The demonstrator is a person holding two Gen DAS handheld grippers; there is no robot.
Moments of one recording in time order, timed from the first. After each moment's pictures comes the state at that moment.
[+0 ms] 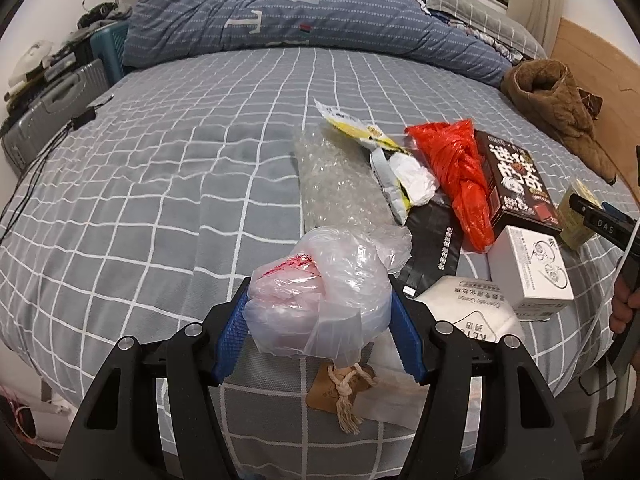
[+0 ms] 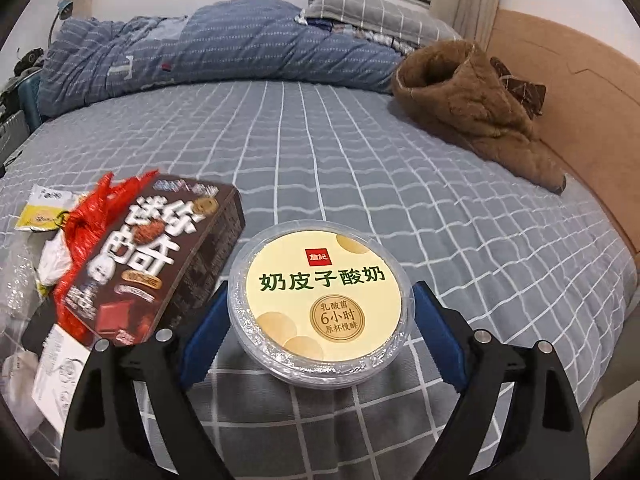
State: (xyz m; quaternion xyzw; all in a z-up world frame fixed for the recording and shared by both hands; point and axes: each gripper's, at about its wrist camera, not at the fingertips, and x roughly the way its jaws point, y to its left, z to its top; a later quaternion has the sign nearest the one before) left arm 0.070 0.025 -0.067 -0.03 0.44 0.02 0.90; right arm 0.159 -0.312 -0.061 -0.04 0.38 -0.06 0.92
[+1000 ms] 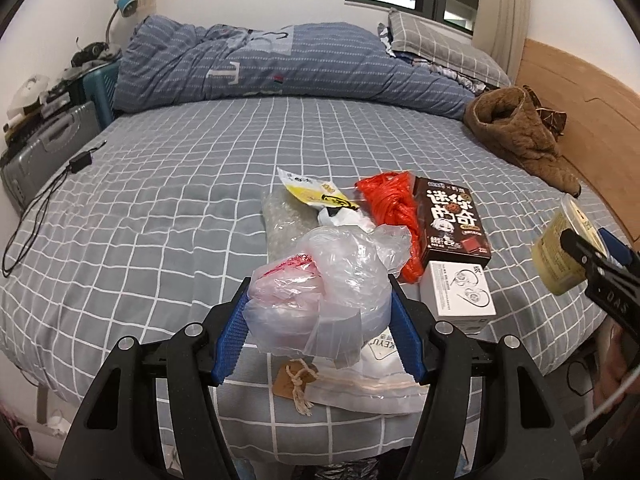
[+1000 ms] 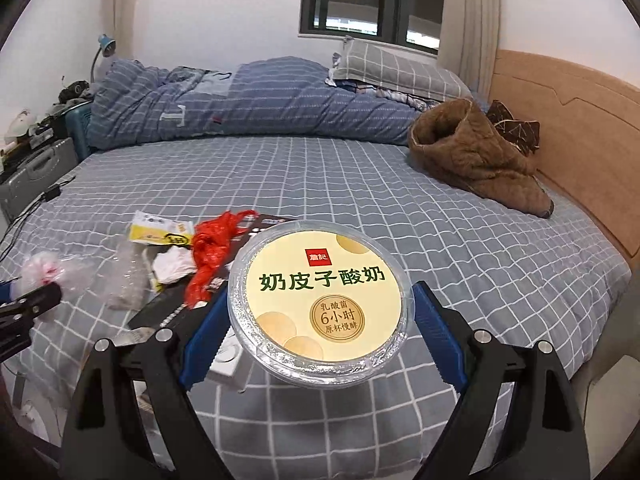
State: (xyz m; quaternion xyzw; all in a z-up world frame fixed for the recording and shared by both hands) left arm 0.030 -0.002 0.001 -0.02 0.37 -0.02 0.93; right arm 0.041 -0.262 0.018 -0.02 0.30 -0.01 0.95
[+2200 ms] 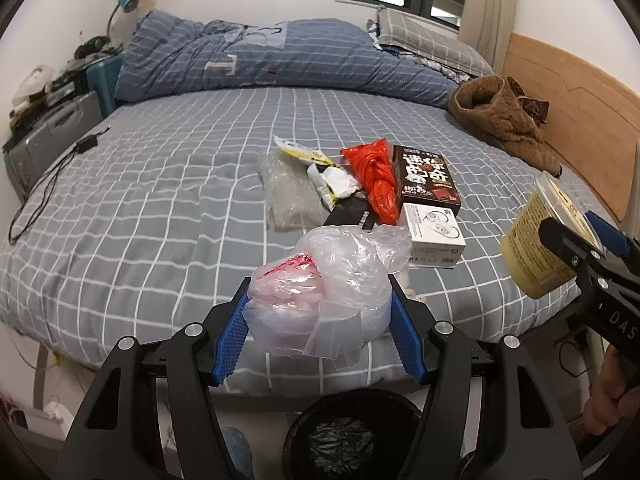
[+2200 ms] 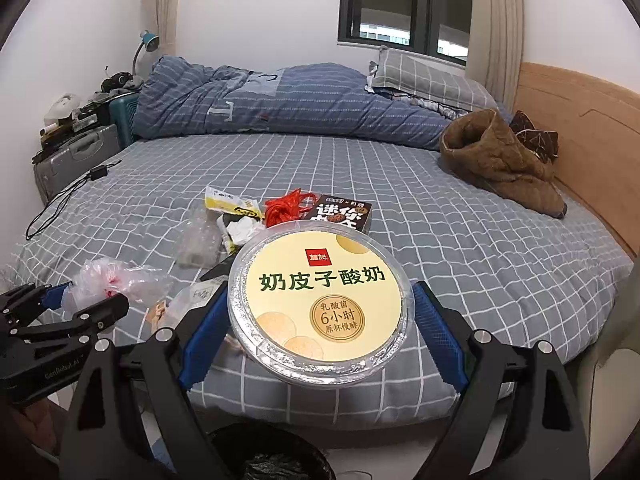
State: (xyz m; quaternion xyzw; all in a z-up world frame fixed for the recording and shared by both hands) left arm -0.054 -0.002 -0.007 -0.03 0.38 -0.03 0.92; right arm -0.047 -0.221 0.024 -0.03 0.30 0.04 0.95
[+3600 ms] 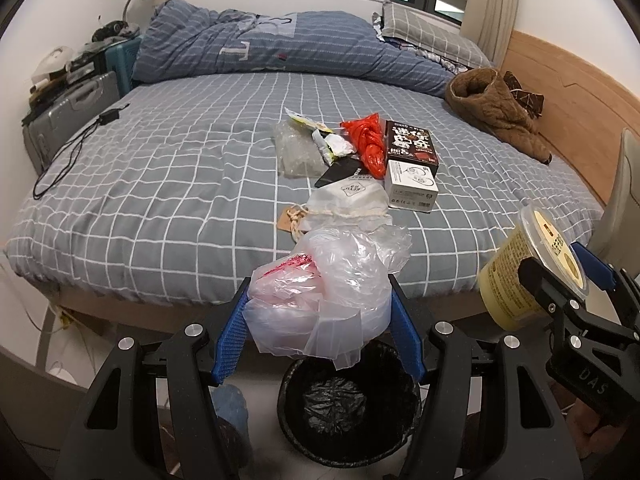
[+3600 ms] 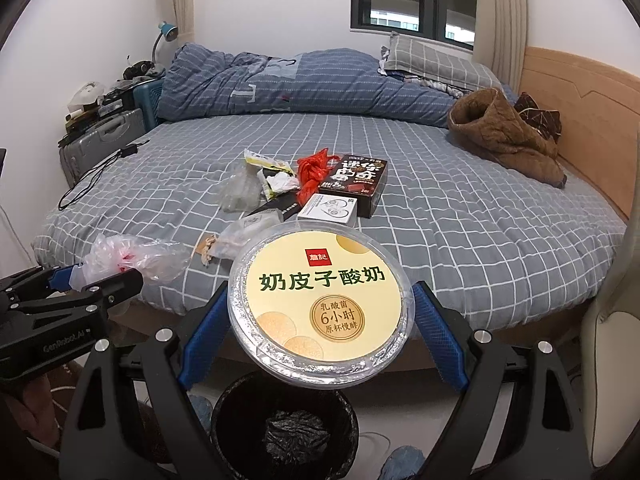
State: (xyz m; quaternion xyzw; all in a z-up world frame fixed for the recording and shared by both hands) left arm -0.150 -0.006 0.008 -0.04 0.41 -0.02 0.91; right arm -0.146 -0.214 0.019 -0.02 0.32 0.07 0.94
